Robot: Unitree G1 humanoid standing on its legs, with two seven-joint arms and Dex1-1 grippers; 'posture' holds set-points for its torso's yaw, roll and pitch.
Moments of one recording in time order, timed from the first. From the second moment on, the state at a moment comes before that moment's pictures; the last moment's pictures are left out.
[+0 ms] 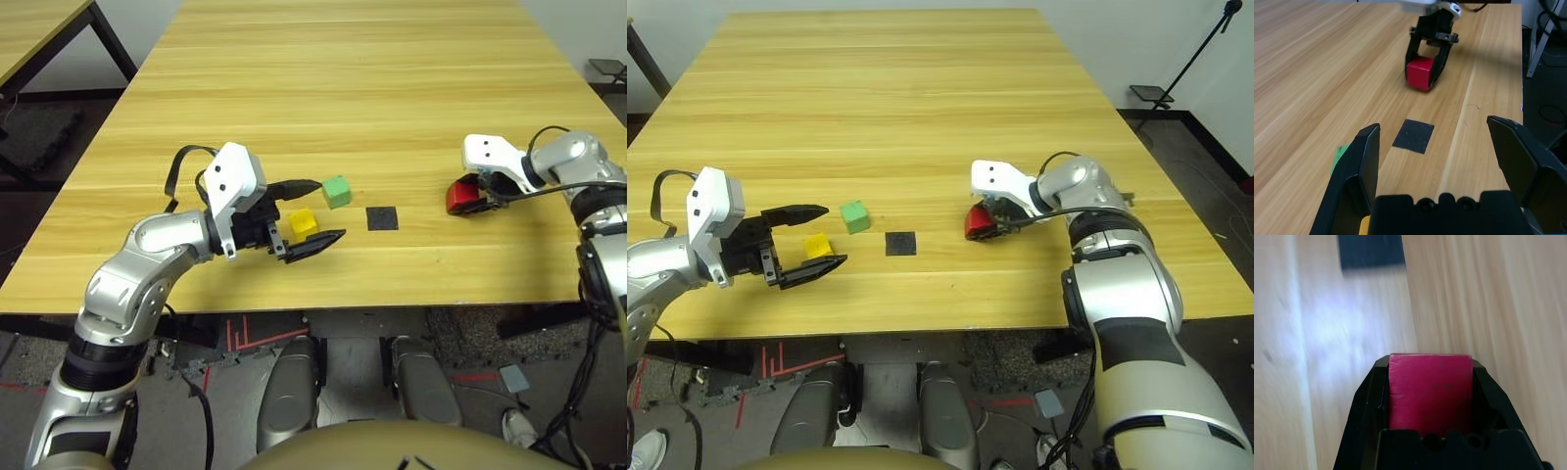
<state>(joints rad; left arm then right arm) -0.24 0.68 0.01 -0.48 -0.57 0.59 -0.85 -1.13 -0.50 0.19 1.27 -0.24 -0.27 1.48</state>
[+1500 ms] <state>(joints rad) -0.63 0.58 -0.23 -0.03 -0.32 0.55 -0.89 -1.08 -0.52 0.24 0.81 -0.06 0.09 1.56</state>
